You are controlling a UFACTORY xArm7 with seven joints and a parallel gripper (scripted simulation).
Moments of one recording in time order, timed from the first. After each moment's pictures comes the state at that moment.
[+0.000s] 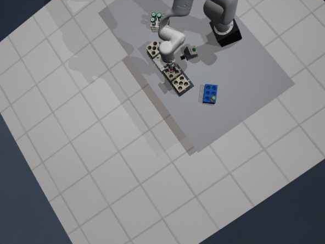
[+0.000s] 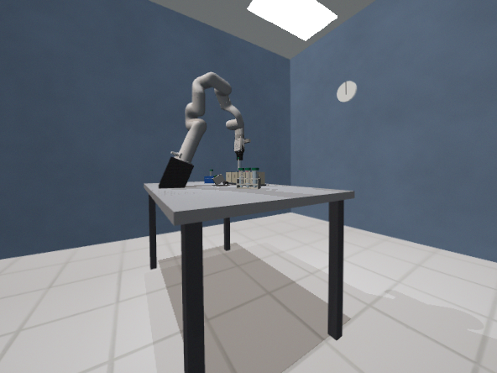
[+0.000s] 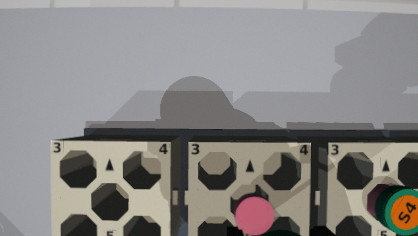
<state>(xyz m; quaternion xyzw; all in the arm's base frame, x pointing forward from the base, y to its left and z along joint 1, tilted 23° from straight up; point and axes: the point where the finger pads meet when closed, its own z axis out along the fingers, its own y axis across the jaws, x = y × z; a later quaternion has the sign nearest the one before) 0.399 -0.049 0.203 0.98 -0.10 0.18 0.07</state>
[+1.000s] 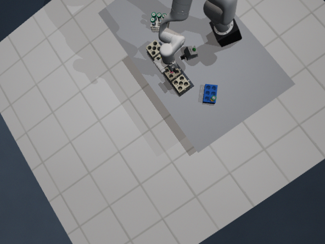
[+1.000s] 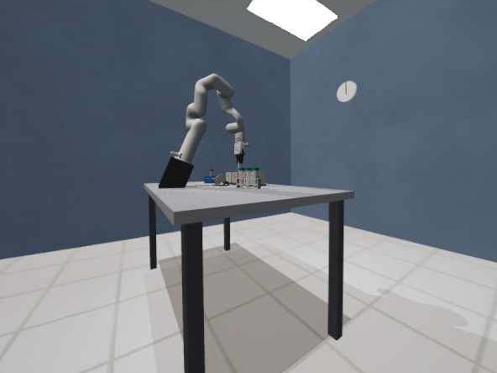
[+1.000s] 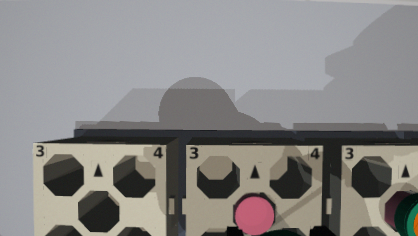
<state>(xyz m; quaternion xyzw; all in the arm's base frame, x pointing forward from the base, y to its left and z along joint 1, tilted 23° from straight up) 0.408 -0.054 0.179 0.98 -0.10 0.18 0.07</state>
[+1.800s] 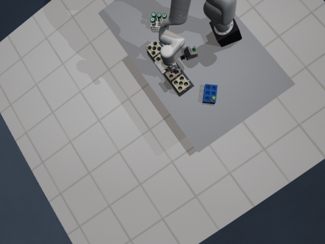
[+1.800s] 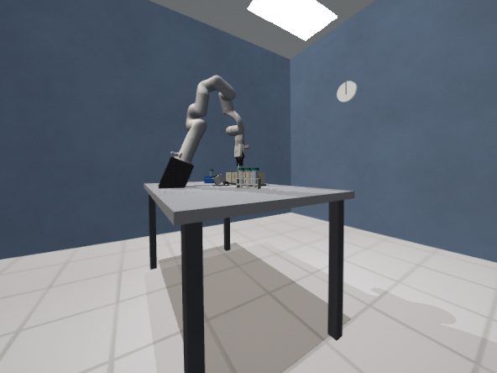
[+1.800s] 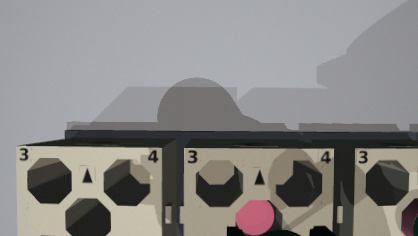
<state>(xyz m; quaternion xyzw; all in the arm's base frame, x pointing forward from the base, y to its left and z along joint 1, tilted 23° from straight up) 0.415 -0.057 0.161 0.98 -0.10 0.18 0.07</state>
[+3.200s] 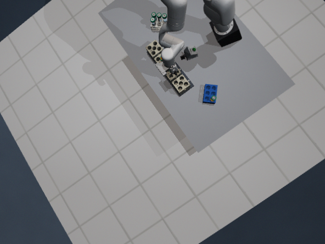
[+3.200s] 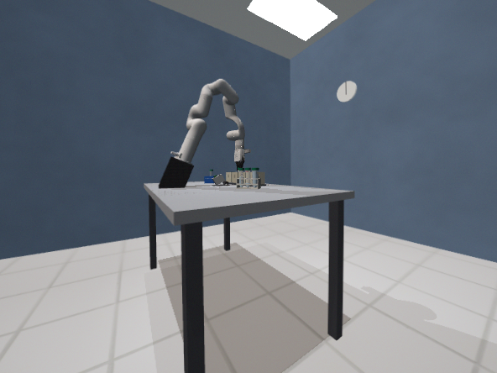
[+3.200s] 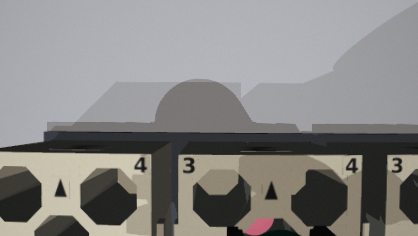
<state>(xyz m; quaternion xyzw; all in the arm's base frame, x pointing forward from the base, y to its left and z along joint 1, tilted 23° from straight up) 0.428 -0.064 0.126 0.98 -0.10 0.18 0.07</state>
